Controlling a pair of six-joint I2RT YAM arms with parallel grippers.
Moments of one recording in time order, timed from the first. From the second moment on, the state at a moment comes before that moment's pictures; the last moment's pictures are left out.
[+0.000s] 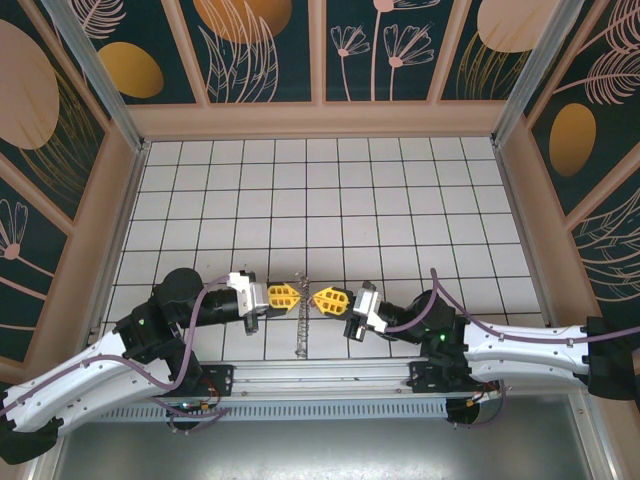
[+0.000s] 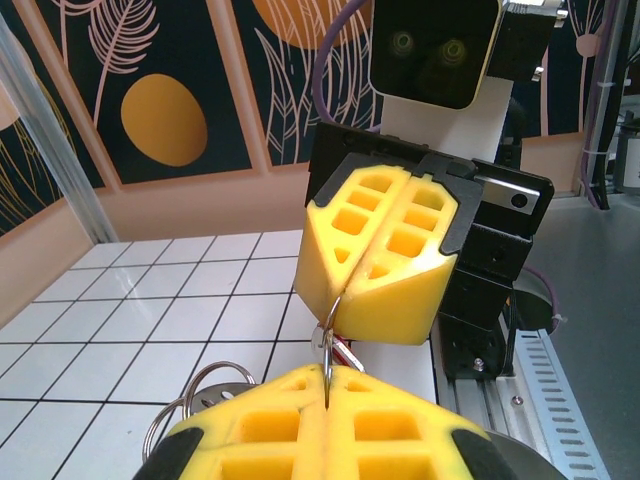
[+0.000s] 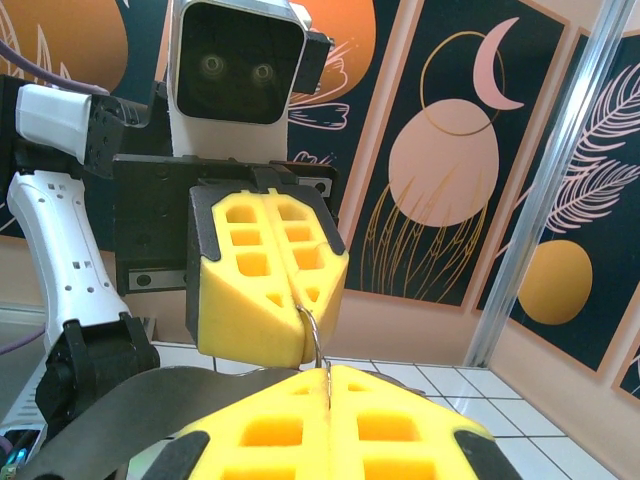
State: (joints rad) left arm -1.01 0.56 0.61 -0.13 0.41 0.18; right arm 1.34 0.80 0.34 0.72 -0.02 -0.29
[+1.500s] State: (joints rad) left arm -1.01 0.56 0.61 -0.13 0.39 0.18; right arm 1.34 0.81 0.36 0.72 -0.02 -0.28
